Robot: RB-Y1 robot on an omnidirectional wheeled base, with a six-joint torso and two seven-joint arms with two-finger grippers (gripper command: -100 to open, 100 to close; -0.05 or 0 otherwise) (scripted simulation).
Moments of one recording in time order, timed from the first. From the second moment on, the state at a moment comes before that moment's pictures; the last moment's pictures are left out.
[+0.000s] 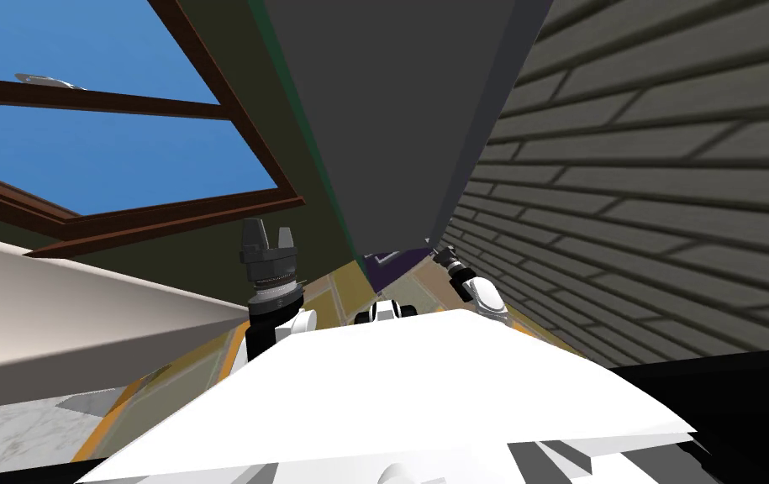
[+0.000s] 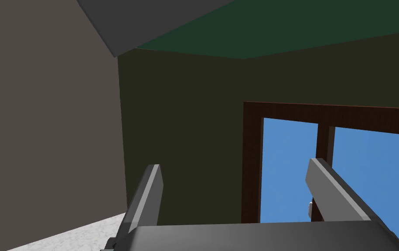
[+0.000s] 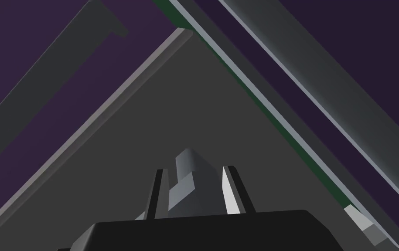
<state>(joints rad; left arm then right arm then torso) 0.52 0.05 -0.02 -2.40 -0.11 -0.53 -0.10 0.25 -0.14 -0.34 -1.77 1.54 -0.45 0.67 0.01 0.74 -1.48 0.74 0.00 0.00</state>
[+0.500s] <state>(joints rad) 0.52 0.05 -0.02 -2.40 -0.11 -0.53 -0.10 0.28 -0.12 -0.40 -1.80 1.56 -0.40 0.65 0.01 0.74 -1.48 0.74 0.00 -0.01</state>
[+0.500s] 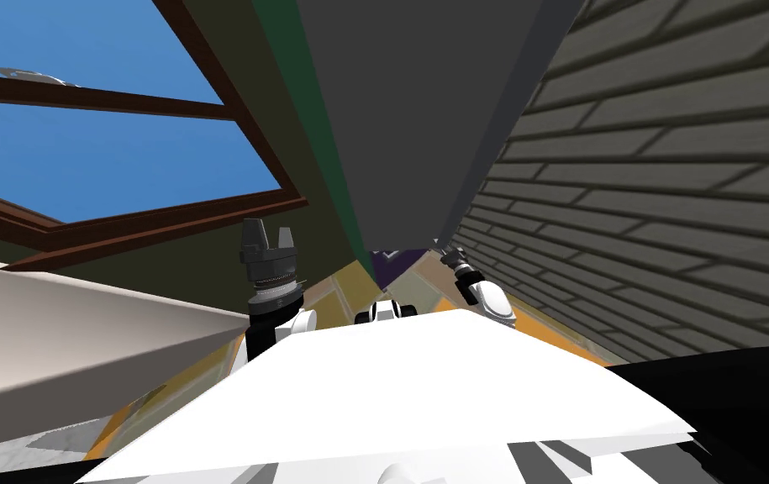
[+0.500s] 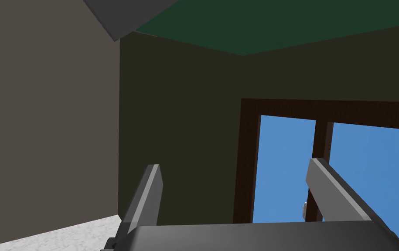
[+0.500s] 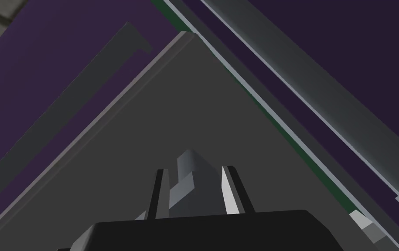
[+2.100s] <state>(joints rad) 0.52 0.05 -0.02 -2.40 -0.11 -0.53 -0.10 0.45 -0.05 -0.57 -1.95 1.65 -0.34 0.48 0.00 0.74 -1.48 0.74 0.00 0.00</state>
